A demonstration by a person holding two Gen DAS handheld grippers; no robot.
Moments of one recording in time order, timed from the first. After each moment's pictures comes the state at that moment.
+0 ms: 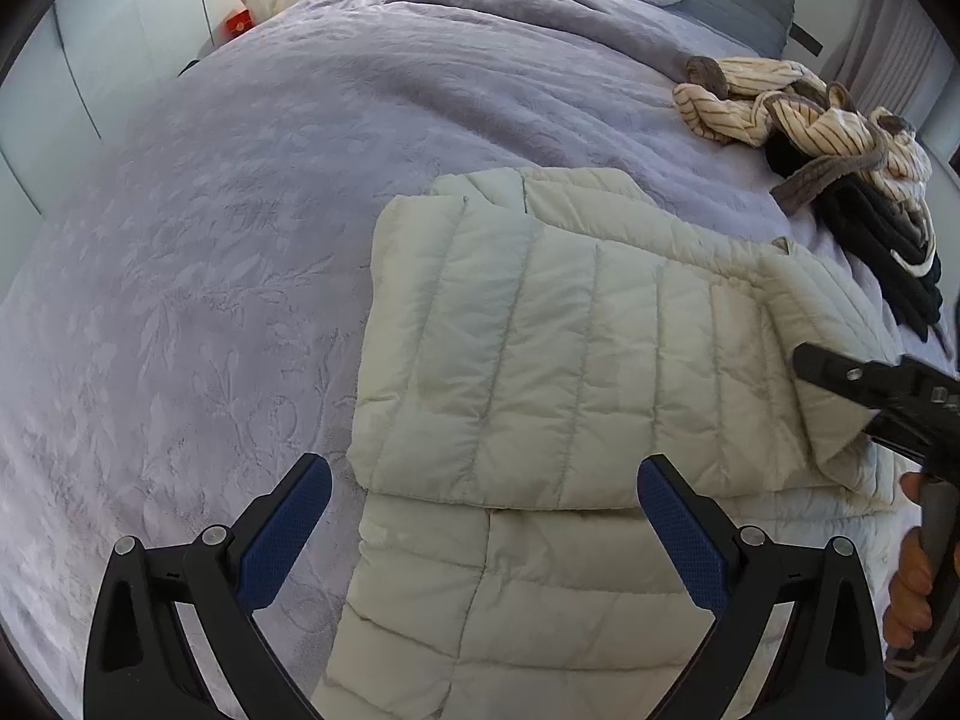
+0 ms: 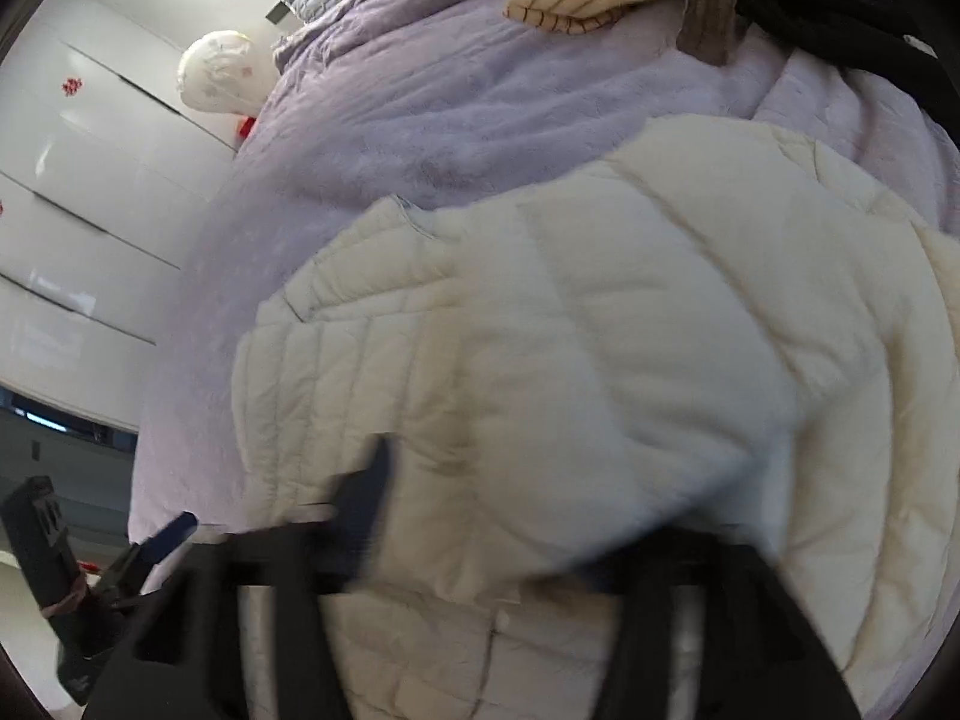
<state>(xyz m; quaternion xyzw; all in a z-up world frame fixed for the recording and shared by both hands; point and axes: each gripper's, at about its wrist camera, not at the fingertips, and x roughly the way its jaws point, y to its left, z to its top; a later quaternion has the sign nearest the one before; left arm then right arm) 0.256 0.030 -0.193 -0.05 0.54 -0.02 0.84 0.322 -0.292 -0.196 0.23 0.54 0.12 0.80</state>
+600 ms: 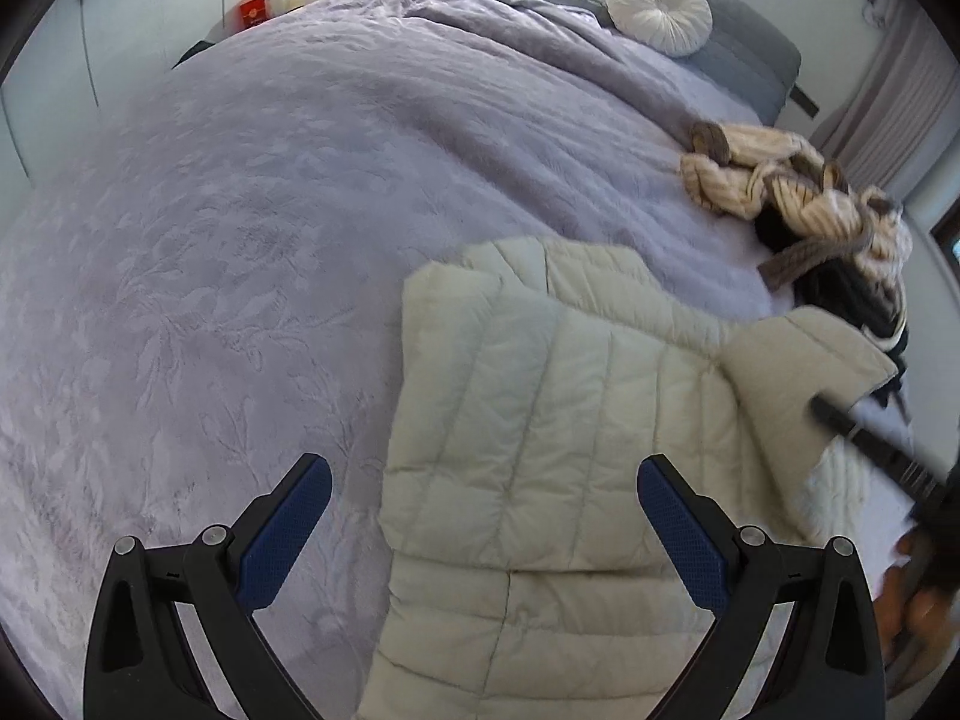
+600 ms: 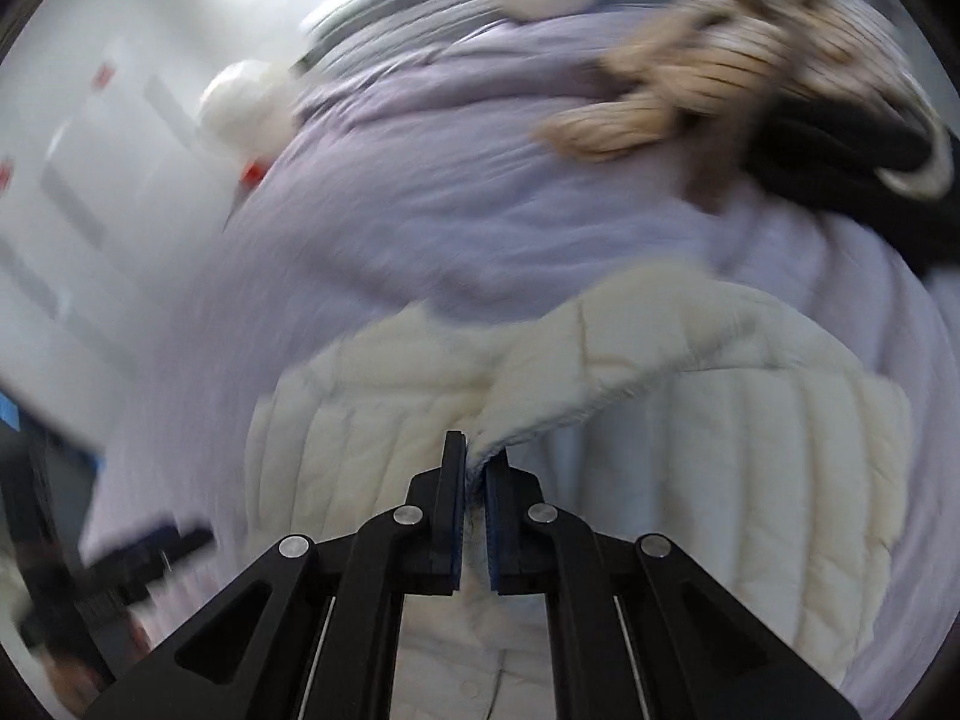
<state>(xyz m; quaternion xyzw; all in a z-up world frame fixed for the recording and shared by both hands) 0.277 0.078 -0.174 -0.13 0.51 -0.04 0.85 0.307 -0.264 -0.138 0.14 0.47 0.10 0.87</state>
